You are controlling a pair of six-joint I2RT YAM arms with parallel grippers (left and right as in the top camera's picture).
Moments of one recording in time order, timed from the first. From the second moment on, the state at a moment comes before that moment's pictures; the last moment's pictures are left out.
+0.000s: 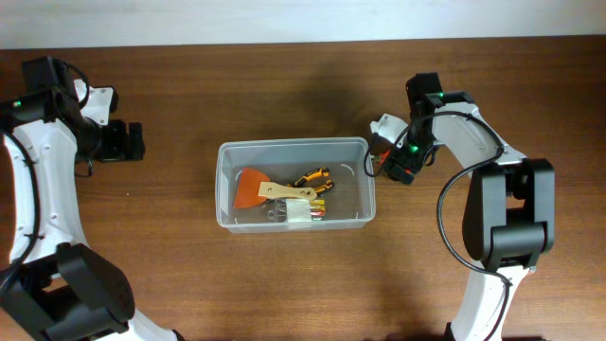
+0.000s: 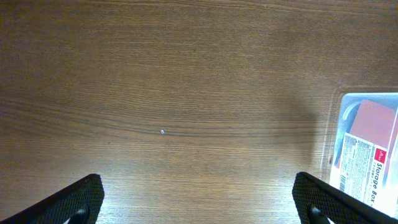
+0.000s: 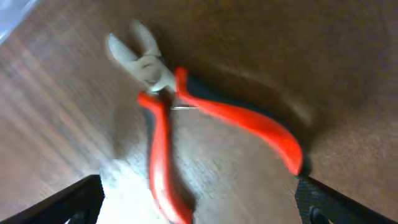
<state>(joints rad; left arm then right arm) 0.32 1.81 1.71 -1.18 0.08 0.27 0.08 2.12 1.55 -0.89 -0.05 -0.86</state>
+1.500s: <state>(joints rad) 0.32 1.81 1.71 -1.18 0.08 0.27 -0.02 2.12 1.55 -0.77 -0.08 0.21</state>
